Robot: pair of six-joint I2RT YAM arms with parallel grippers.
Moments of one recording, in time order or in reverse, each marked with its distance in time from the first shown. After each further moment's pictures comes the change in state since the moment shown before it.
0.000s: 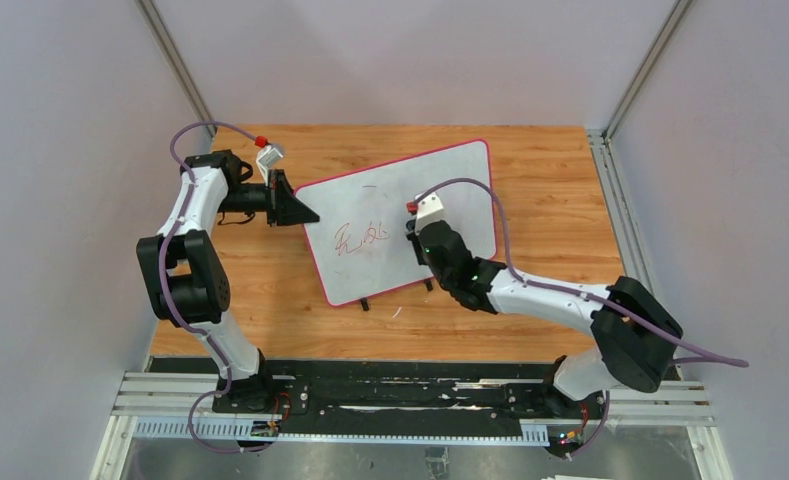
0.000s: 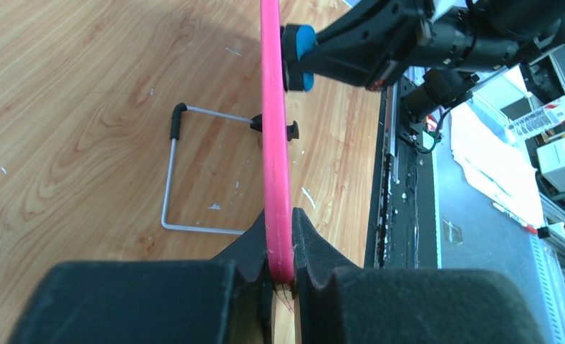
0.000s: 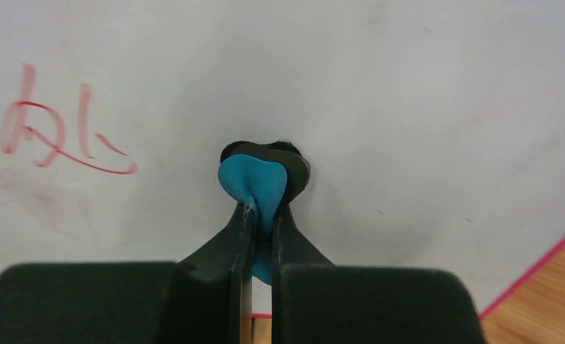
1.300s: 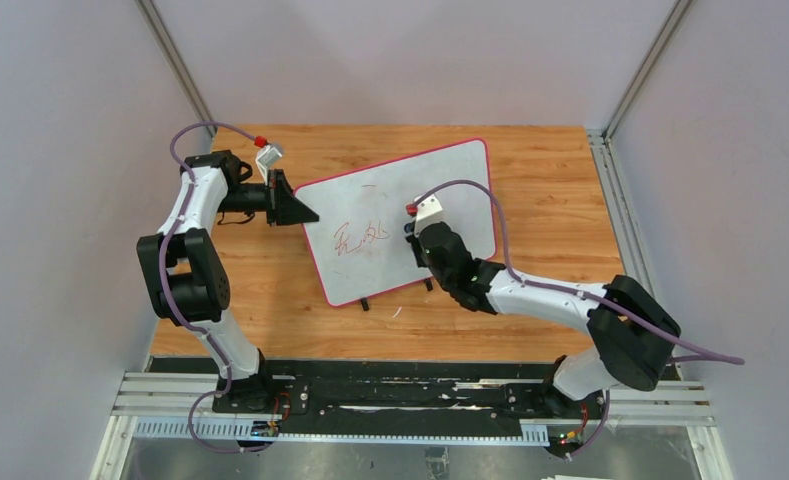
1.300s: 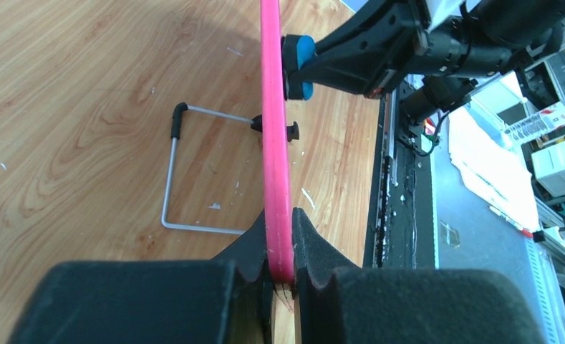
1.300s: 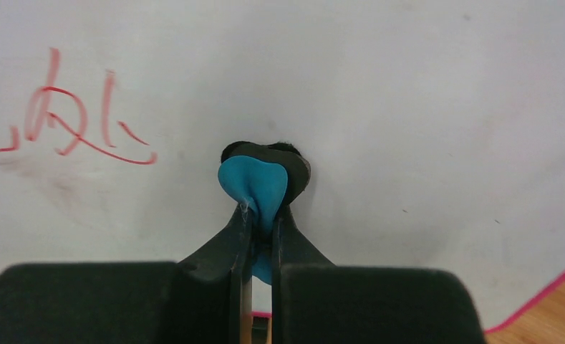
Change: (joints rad) left arm 0.005 0.011 0.000 0.008 0.003 -0.016; right arm 0.005 0.020 -0.007 0.019 -0.045 0.012
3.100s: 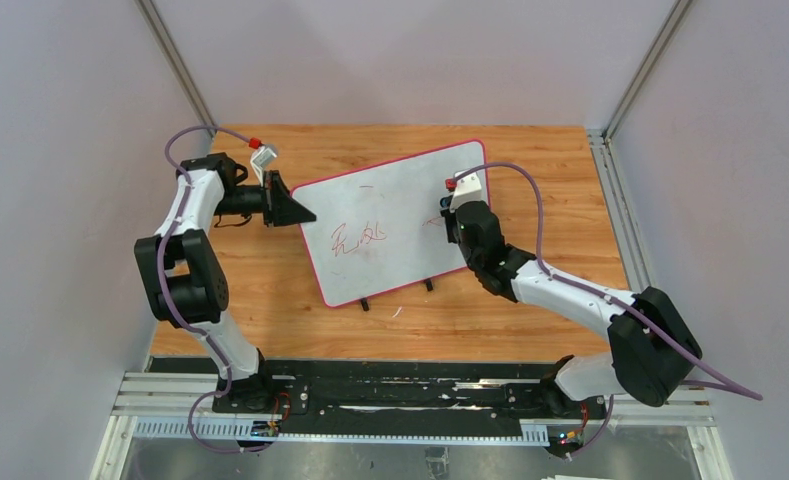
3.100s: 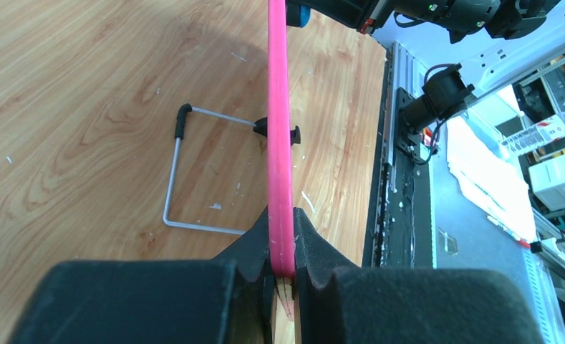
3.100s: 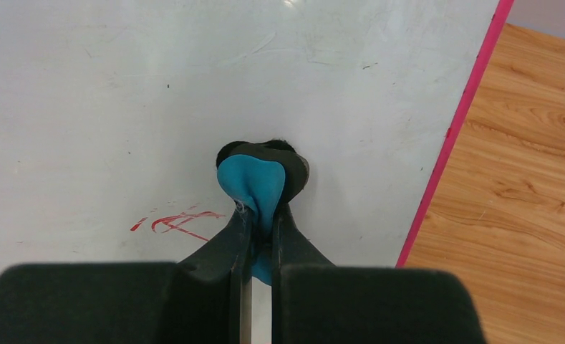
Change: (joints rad) left arm 0.028 -0.016 -0.031 0.030 0.018 -0.024; right arm -0.191 -0.087 -0.008 0.016 0.006 -0.066
